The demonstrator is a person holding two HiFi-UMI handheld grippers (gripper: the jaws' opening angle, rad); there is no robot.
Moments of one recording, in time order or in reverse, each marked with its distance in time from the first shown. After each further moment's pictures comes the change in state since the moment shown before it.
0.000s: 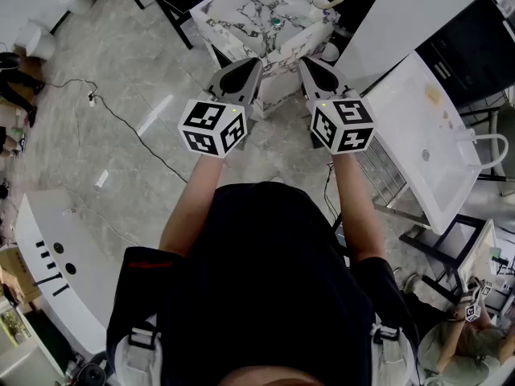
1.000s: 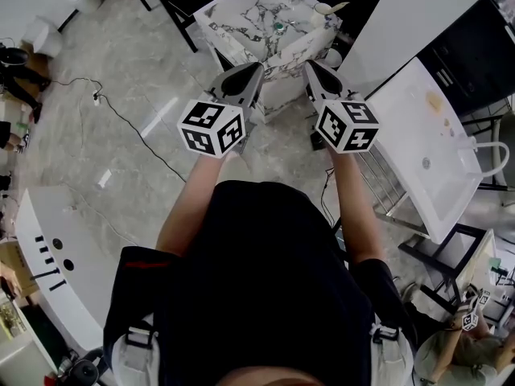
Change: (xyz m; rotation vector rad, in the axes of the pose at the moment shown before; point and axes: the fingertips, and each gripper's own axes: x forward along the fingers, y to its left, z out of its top) left arm 0.007 -0.009 -0.008 -0.024 0.022 -0.016; right arm -0.005 -0.025 -0.007 0.138 -0.044 0.017
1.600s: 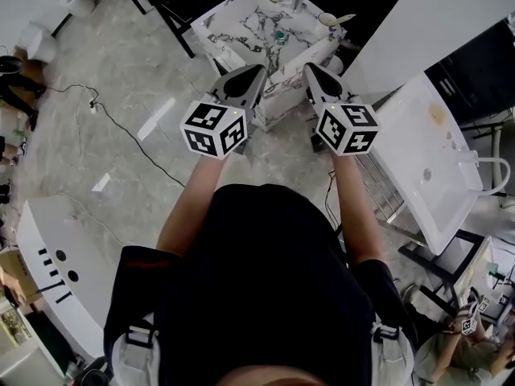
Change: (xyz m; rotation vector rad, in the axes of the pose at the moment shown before) left arm 0.050 0.056 0.006 -0.014 0.022 -0.025; right arm 0.068 -0.026 0.003 -0.006 0.022 -0.012
